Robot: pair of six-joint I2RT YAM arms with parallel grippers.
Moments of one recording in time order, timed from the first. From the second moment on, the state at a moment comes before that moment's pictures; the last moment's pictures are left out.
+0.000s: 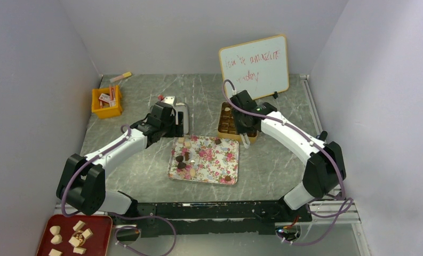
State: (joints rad) left arm -0.49 1.39 0.92 -0.30 -0.14 -0.38; right arm 0.58 1.54 1.25 -0.77 0.25 0.31
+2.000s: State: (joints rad) left arm -0.45 1.17 0.90 -0.44 -0.30 -0.51; right arm 1.15 1.68 1.28 -0.79 0.12 0.43
